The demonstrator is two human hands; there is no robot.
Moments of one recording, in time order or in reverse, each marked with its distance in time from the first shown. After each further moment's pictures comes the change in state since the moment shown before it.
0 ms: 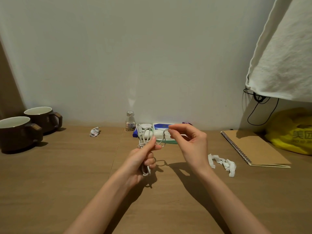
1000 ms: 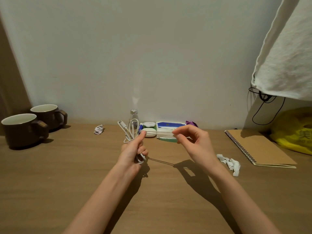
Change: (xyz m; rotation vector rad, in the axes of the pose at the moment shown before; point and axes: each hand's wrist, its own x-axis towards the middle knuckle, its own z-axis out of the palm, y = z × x) left_hand 0.007 0.014 -0.009 -0.330 0.220 0.145; right_hand 0.000 -0.001 -0.012 -0.060 -0.201 0.090
